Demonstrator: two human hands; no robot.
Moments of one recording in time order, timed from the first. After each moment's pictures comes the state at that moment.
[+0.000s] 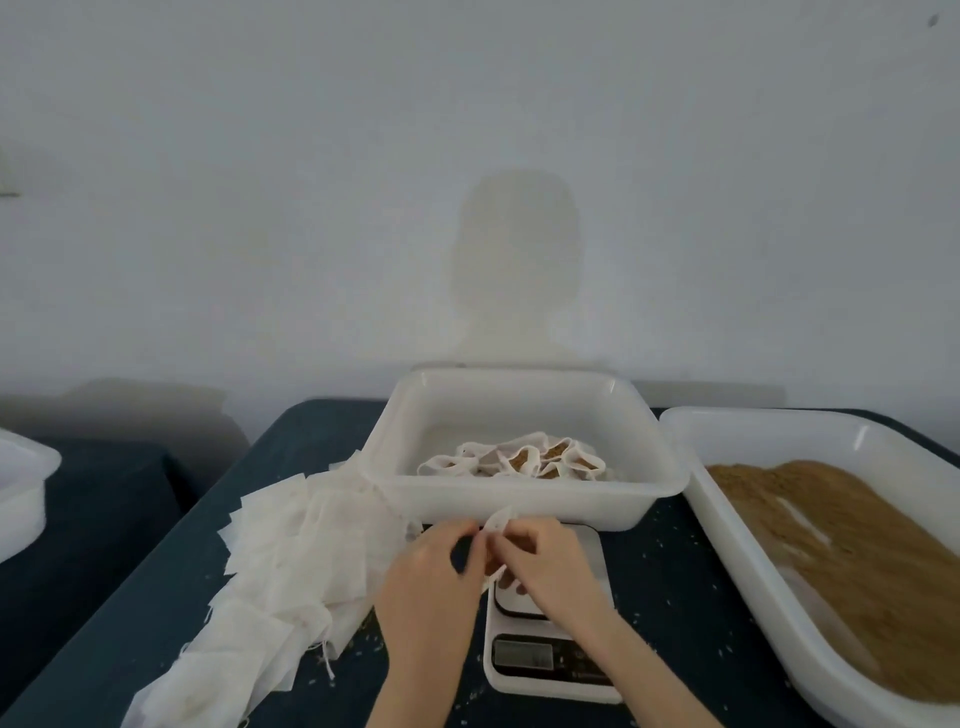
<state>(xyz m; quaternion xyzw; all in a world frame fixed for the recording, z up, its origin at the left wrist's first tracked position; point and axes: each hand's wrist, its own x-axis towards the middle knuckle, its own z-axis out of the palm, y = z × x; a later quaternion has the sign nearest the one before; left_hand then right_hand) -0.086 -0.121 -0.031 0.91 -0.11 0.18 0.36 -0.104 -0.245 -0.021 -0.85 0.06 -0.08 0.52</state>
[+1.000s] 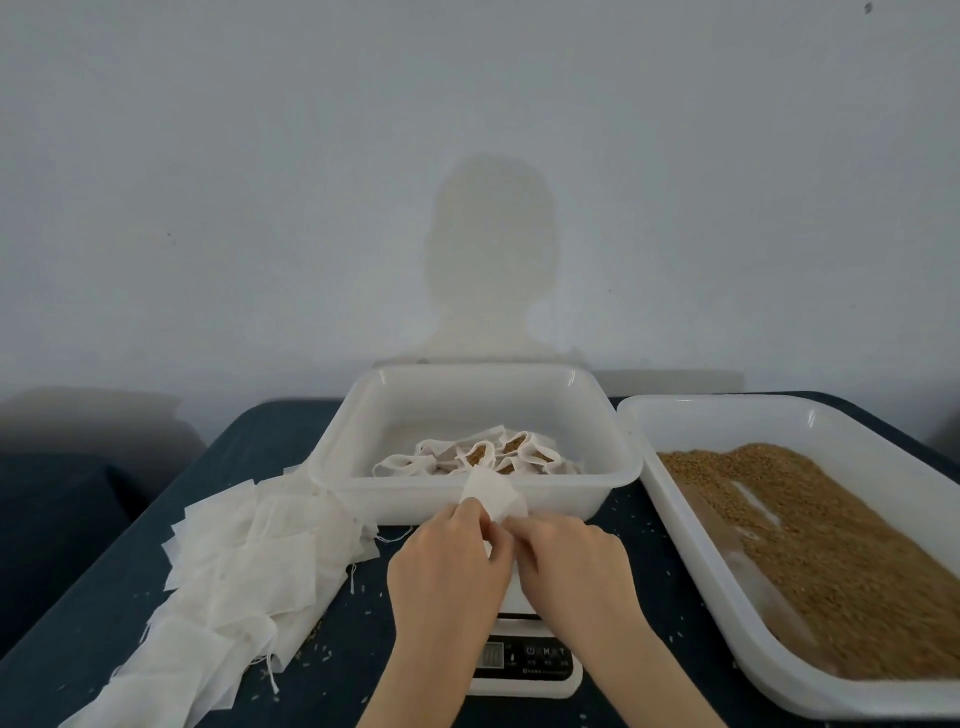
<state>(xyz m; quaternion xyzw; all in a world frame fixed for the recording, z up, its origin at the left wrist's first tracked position) -0.105 -0.174 -0.002 0.94 -0.18 0.19 0.22 -0.143 -0.286 -0.008 -0.97 0.08 -0.19 0.09</state>
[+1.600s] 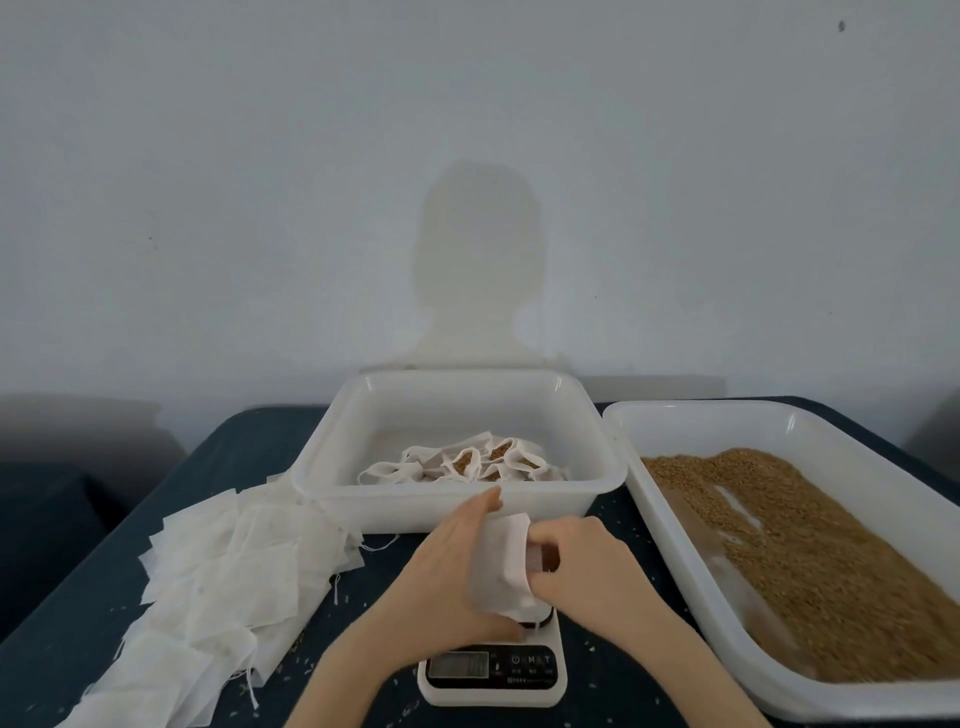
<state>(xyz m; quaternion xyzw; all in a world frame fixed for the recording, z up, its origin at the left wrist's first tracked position) -0.076 -0.162 -0.015 0.84 -0.41 -0.11 0.34 -0.155 -0.313 0.016 -0.97 0.07 -0.07 0.24</state>
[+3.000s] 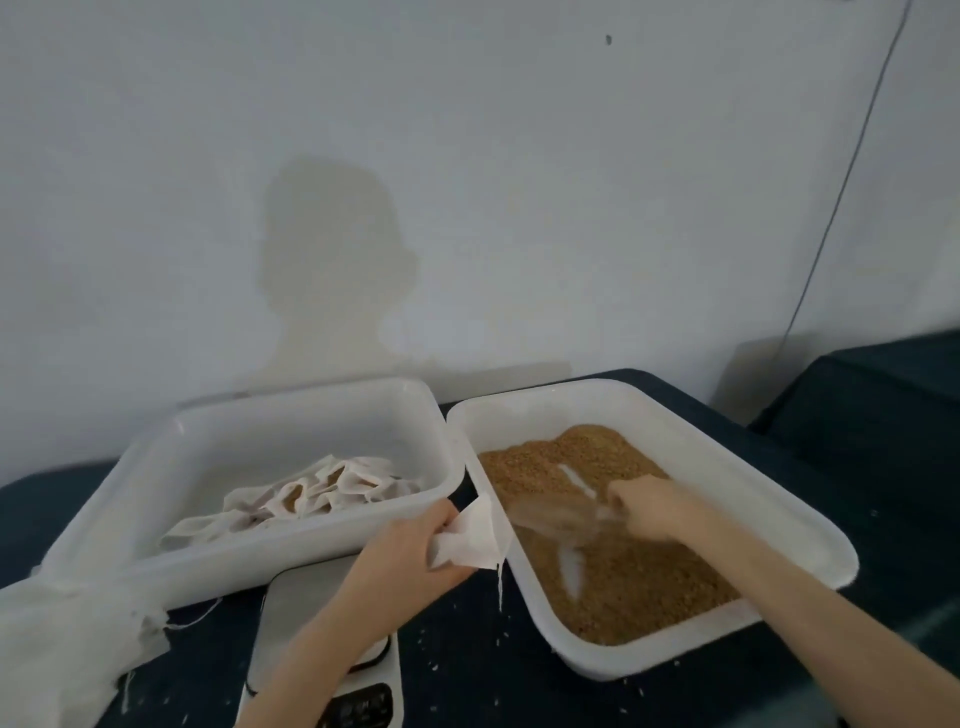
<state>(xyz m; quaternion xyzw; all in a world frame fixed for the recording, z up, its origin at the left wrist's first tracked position) -0.082 -0.286 -0.018 0.81 -0.48 -0.08 0.33 -0.219 -0.550 0.007 -0.95 0.29 0.15 0.00</state>
